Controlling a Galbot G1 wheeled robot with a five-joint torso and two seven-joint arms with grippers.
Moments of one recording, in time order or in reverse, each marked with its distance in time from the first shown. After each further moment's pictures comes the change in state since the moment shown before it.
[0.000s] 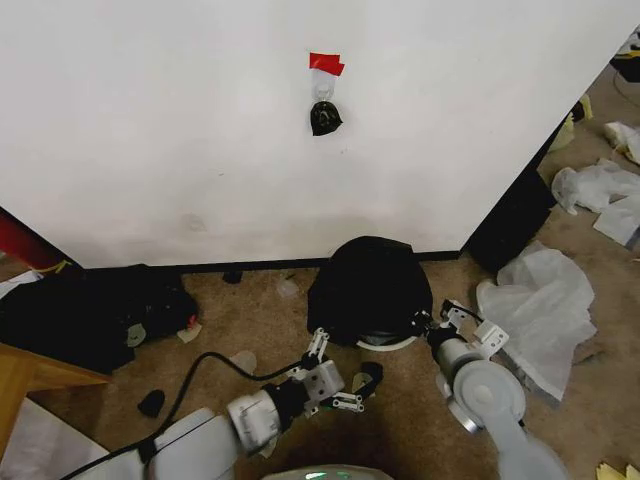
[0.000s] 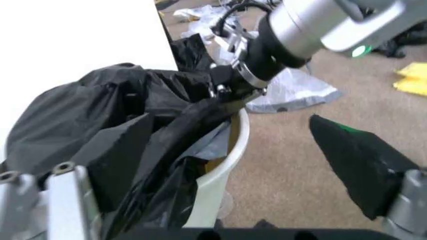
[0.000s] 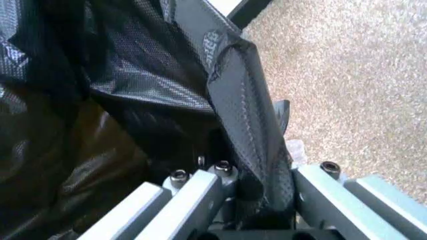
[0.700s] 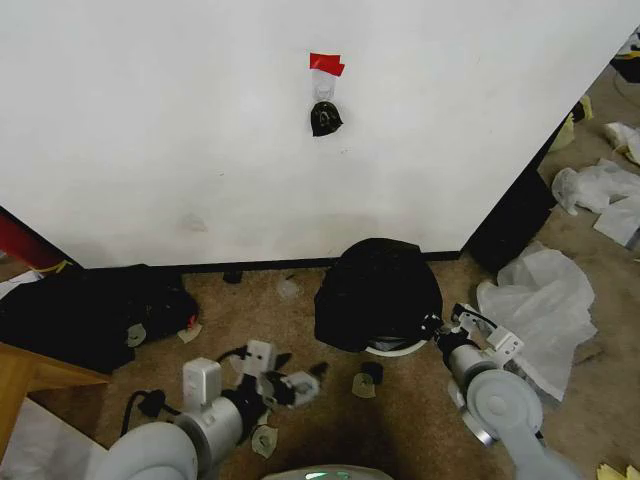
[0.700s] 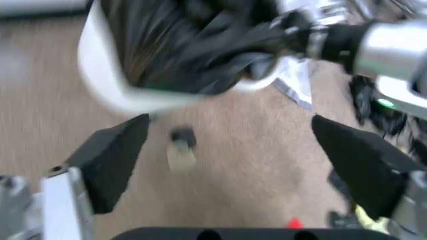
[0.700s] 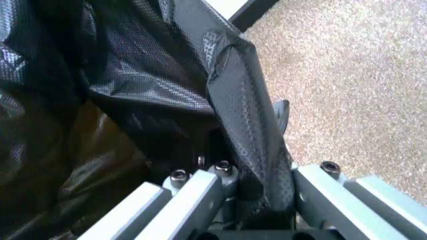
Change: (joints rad) left arm 0.342 -0.022 -0.412 -0.287 -0.761 0.443 -0.247; right arm -0.077 -0.053 0.036 0.033 -0.018 0.016 -0.066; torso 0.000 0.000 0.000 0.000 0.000
